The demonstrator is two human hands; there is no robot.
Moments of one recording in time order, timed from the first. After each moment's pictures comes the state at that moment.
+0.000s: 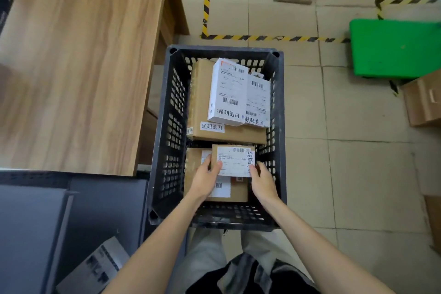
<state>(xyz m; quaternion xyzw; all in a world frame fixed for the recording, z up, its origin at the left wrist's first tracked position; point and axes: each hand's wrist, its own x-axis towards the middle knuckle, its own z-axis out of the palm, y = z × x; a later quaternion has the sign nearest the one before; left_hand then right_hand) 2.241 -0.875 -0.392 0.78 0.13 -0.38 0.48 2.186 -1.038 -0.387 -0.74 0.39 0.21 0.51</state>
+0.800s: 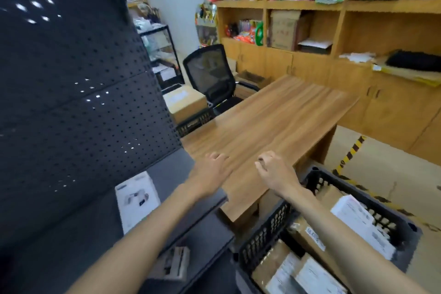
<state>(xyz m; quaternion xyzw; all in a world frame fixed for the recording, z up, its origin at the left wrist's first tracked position) 2.235 -0.676 -0.080 0.99 0.12 -0.01 0.08 2.349 -0.857 -0.119 -0.91 -0.33 0.05 0.25</state>
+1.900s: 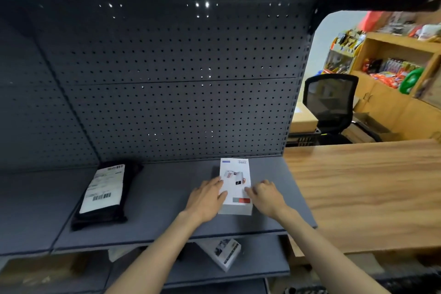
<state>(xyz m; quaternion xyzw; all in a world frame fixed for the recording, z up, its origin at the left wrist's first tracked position) 2.014 -0.586 -0.134 0.89 0.44 0.01 0.15 2.202 -0.658 -0.142 -0.80 -0.55 0.20 0.15</state>
